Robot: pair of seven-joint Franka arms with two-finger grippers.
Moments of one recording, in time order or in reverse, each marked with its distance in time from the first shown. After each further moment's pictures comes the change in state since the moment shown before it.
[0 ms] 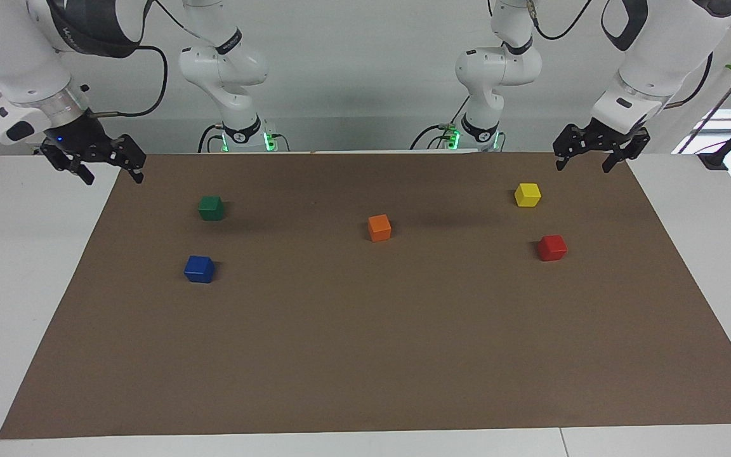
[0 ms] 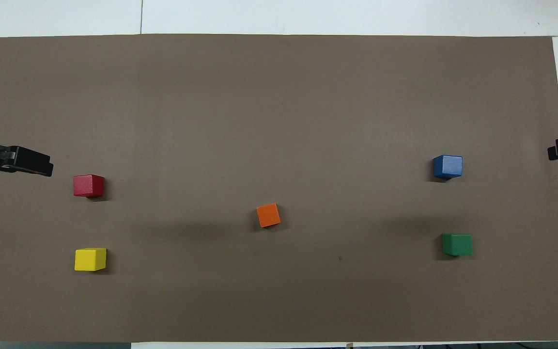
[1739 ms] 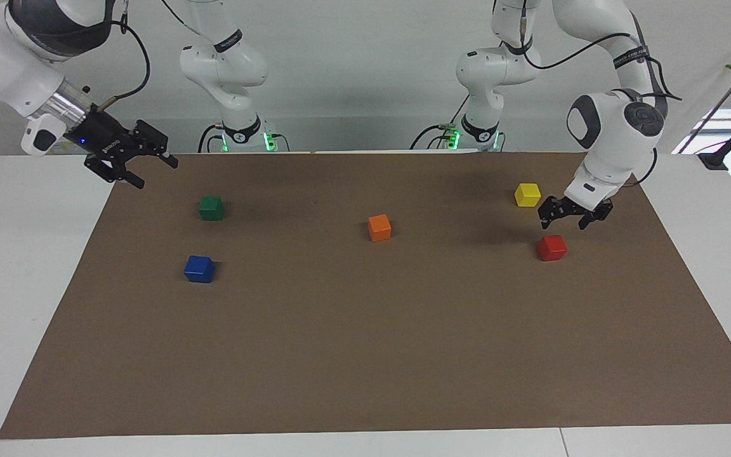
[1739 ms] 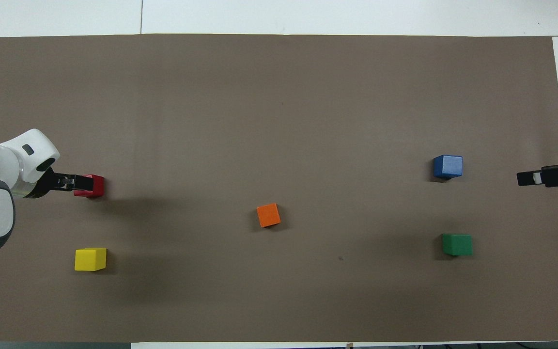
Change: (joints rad) left arm 0.092 0.037 0.016 -0.564 0.003 0.653 0.062; right arm -0.144 -0.087 -0.004 -0.240 0.532 -0.016 -0.384
